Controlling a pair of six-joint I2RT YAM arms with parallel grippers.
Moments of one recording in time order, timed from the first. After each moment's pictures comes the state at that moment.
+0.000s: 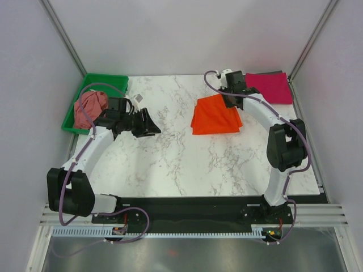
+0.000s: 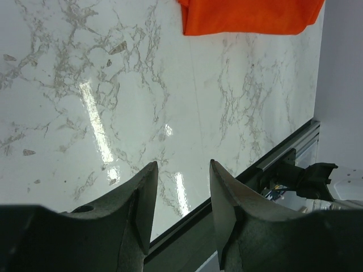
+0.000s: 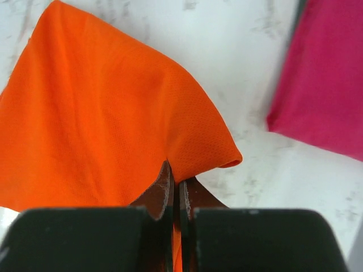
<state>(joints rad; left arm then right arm) -0.17 1.35 1.04 -0.53 0.59 -0.43 0.30 1.91 1.56 -0.44 0.14 -0.15</state>
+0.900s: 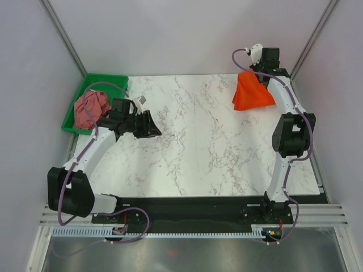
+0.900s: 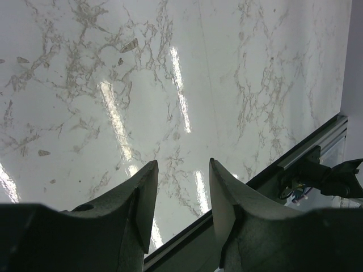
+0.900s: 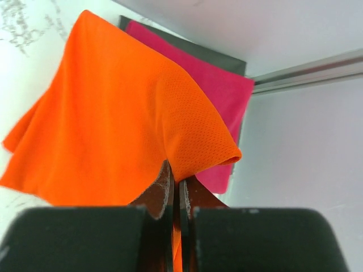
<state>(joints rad) -0.21 1.35 1.03 -0.53 0.52 -0.37 0.02 2.11 1.96 -0.45 0.19 -0.54</state>
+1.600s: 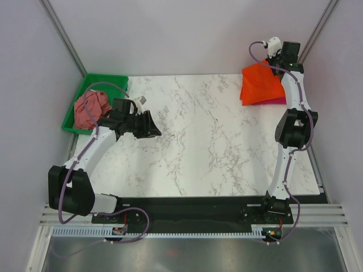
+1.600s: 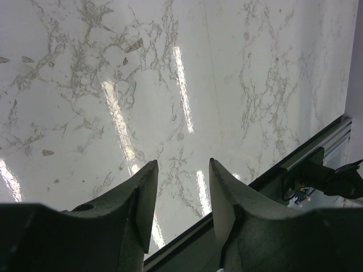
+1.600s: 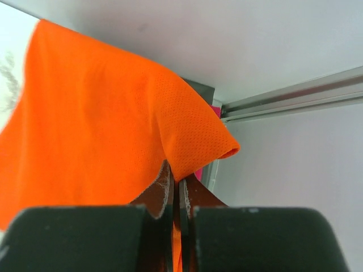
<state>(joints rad) -0.21 1.36 1.03 -0.53 0.51 -0.36 -0.15 2.32 2.34 -0.53 -0.04 -0.62</state>
